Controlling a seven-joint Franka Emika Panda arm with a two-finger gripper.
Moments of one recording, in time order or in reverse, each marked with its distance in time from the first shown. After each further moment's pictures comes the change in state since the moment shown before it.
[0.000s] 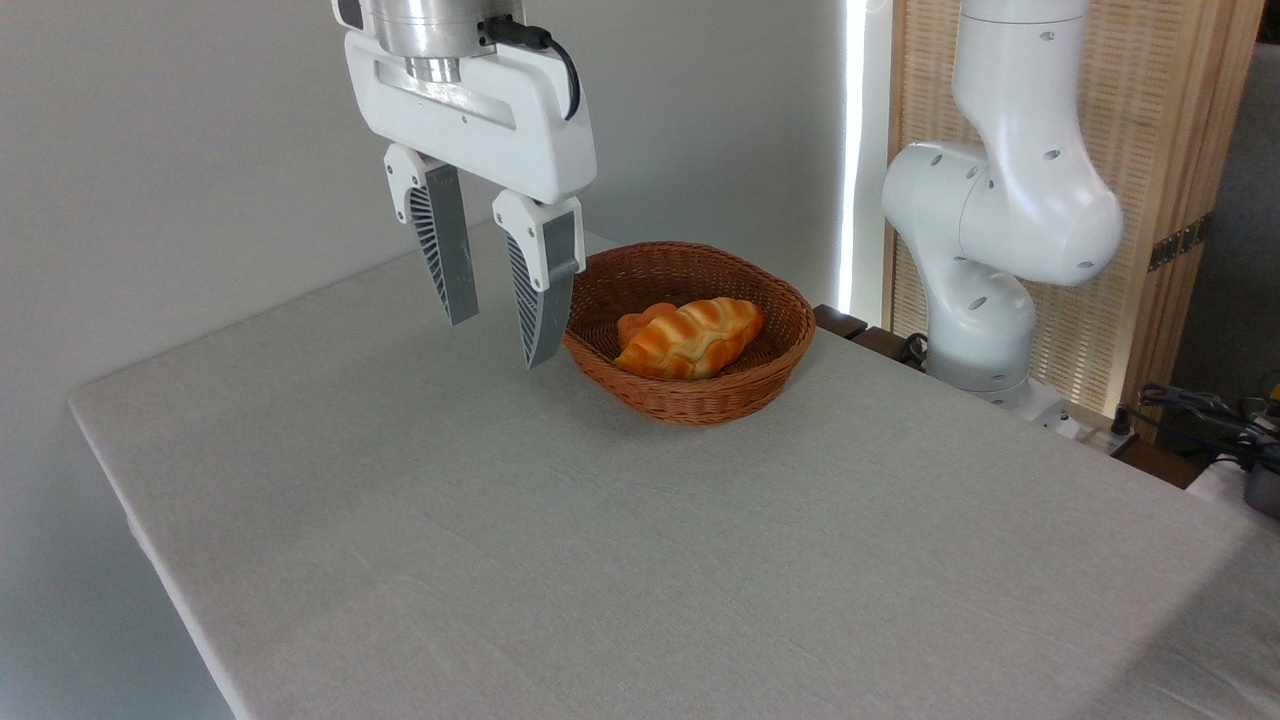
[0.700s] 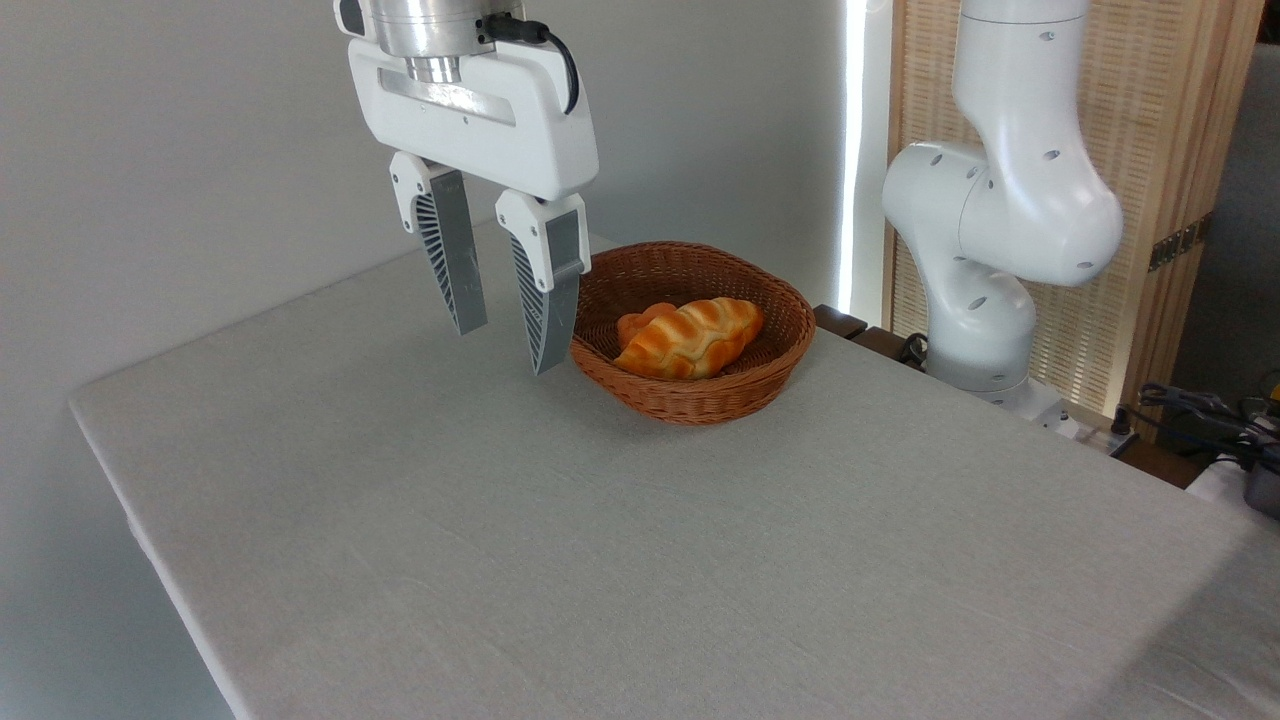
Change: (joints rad) arm -0.005 0.001 -0.004 0.000 0.055 0.000 0.000
